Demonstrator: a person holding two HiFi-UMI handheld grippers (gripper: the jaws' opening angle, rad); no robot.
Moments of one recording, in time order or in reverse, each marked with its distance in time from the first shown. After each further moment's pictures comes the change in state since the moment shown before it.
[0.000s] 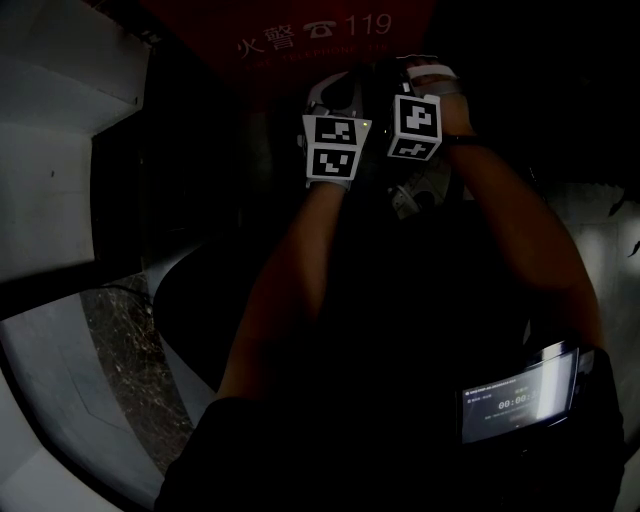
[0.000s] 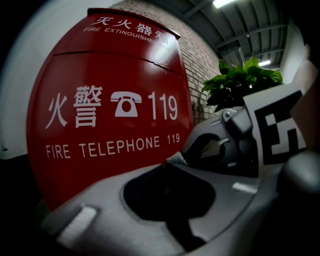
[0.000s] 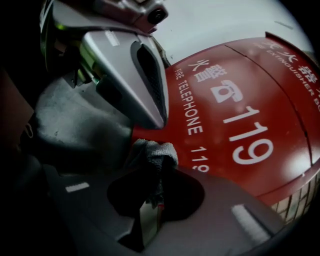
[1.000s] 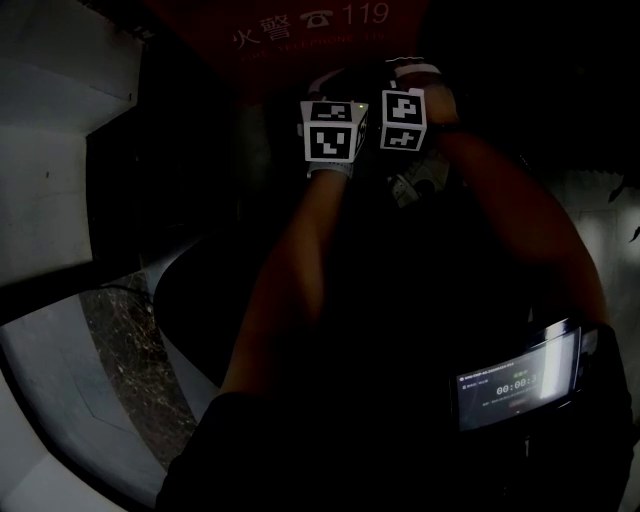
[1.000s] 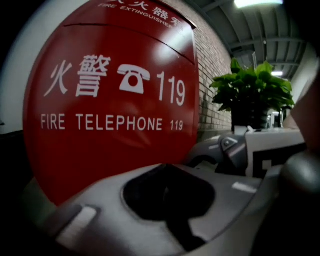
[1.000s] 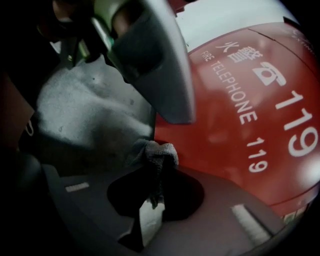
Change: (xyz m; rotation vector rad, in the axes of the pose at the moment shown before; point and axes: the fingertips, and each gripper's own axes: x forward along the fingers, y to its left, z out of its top) left arm 0.006 -0.005 -0.023 -0.132 0.112 -0.039; right arm 0.028 0.053 -0.005 -0.021 0.049 0.160
